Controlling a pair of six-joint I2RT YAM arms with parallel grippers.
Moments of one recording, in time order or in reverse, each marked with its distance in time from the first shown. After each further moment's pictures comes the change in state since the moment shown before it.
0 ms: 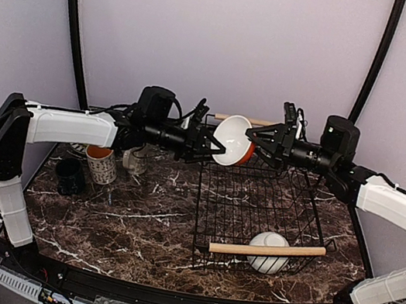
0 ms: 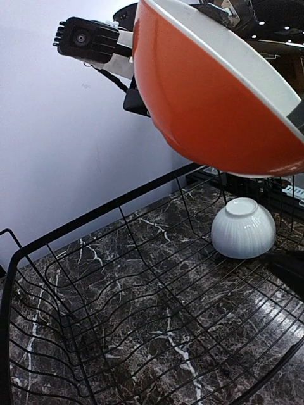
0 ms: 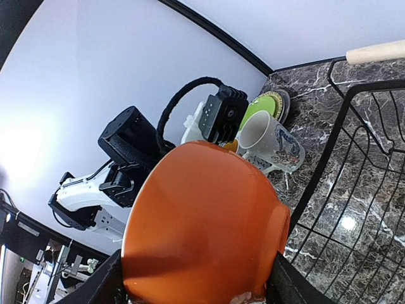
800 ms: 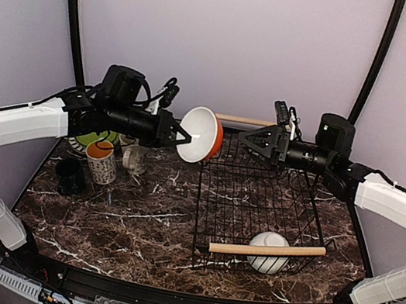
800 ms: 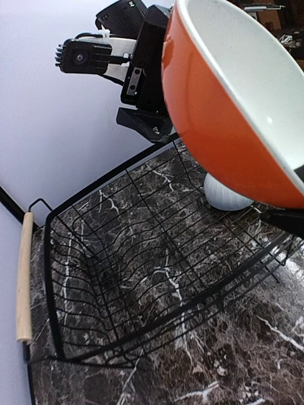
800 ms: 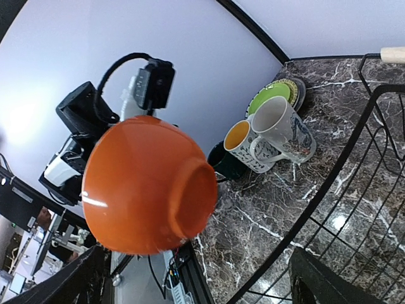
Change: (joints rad) left arm -0.006 -0.278 -0.037 -0.348 -0.256 0.200; right arm 0.039 0.018 0.019 -0.027 -0.069 -0.107
